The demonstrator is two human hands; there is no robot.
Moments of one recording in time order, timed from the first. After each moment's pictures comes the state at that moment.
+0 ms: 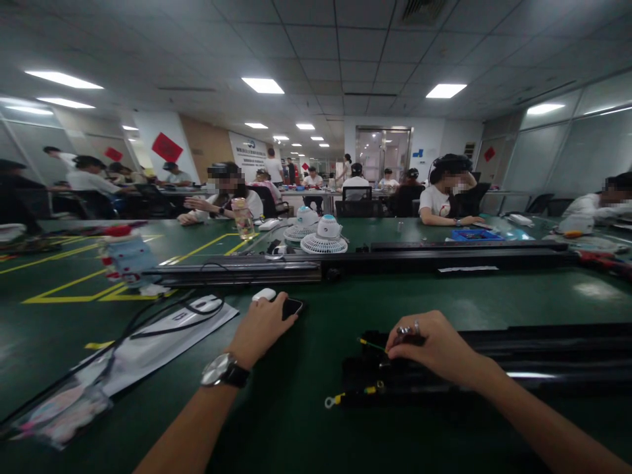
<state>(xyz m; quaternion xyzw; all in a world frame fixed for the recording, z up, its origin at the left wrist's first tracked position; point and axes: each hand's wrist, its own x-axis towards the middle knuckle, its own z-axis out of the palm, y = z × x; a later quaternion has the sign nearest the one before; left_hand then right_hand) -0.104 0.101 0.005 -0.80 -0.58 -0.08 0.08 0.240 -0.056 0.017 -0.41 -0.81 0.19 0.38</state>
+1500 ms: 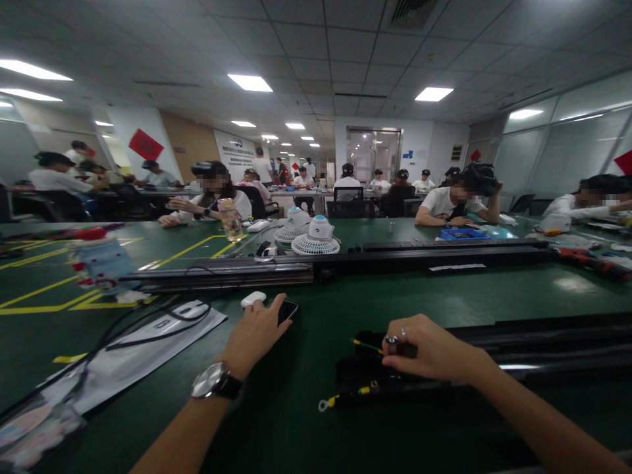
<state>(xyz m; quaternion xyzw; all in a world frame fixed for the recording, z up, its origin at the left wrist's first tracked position) -0.102 0.109 -0.012 -0.80 -0.59 -0.07 0.13 0.247 -0.056 0.018 -0.40 -0.87 0.14 0.26</state>
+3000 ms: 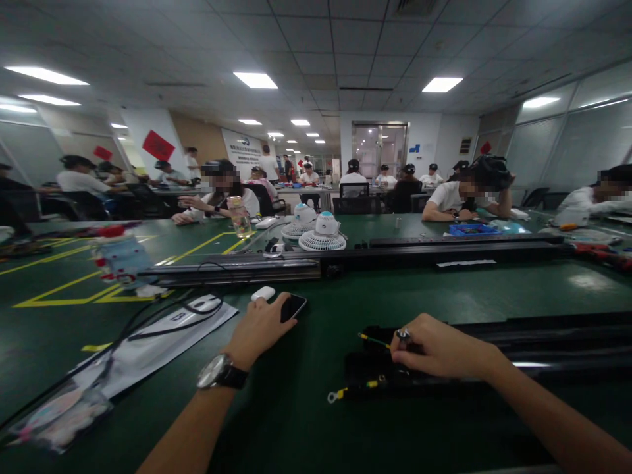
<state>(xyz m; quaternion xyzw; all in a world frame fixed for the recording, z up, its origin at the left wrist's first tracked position) -0.107 0.102 0.001 -0.79 -0.61 -0.04 0.06 0.247 -0.057 0.020 -0.40 -0.87 0.19 0.20</state>
